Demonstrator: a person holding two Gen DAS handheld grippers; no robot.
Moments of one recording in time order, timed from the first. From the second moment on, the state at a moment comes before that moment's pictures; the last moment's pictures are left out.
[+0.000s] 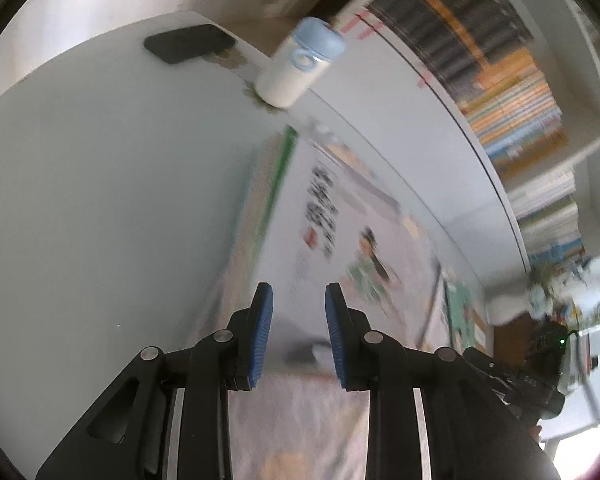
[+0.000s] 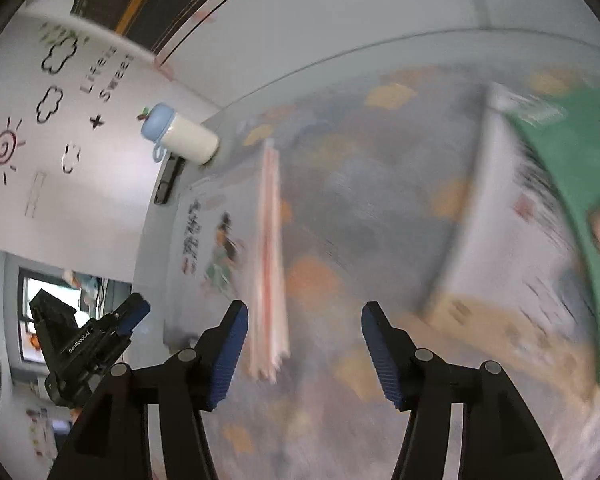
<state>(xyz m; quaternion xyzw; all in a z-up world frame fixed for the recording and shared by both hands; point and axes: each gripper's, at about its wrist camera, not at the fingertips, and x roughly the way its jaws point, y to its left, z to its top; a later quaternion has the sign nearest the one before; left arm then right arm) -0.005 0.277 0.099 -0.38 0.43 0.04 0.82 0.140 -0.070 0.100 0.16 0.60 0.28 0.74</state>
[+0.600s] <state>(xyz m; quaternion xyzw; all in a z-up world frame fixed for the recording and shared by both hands) -0.008 0.091 0.165 -0.21 0.46 -0.06 0.86 0.040 -0.245 0.125 0.11 0.57 0.20 0.78</state>
